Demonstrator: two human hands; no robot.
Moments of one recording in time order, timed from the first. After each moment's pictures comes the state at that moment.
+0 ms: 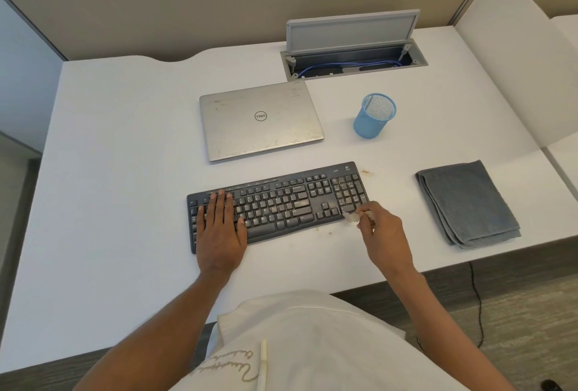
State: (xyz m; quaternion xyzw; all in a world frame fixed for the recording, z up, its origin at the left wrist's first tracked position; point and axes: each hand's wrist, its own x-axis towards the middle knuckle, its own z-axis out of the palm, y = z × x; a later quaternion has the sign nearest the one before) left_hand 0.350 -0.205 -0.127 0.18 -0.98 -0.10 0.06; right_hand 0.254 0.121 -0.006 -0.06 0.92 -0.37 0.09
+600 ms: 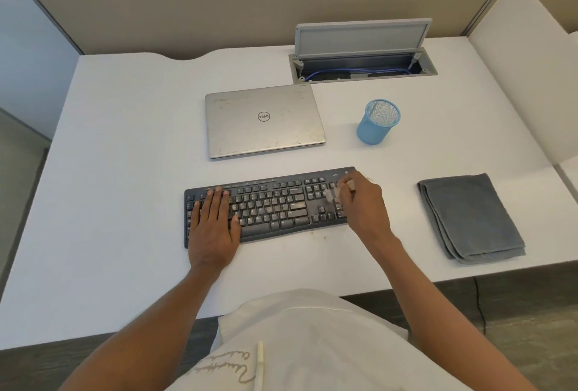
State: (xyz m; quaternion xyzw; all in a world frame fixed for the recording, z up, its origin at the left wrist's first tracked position) left_hand 0.350 -0.205 -0.130 0.18 -0.98 -0.10 0.08; right_hand 0.197 0.081 0.008 -0.09 0.91 -0.40 0.08
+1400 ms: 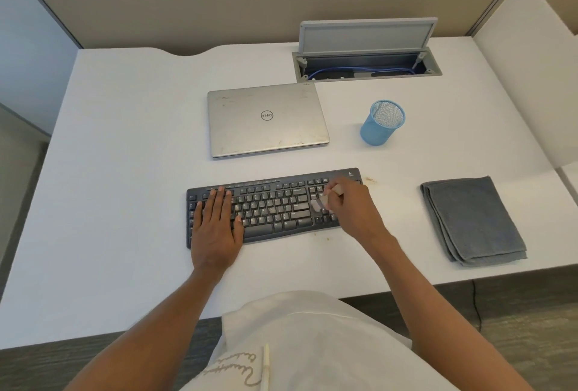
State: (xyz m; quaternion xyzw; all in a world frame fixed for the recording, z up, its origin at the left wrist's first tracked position) left_hand 0.350 -0.204 -0.128 0.19 -0.97 -0.11 0.08; right_hand 0.196 0.059 0.011 -0.13 0.91 -0.37 0.17
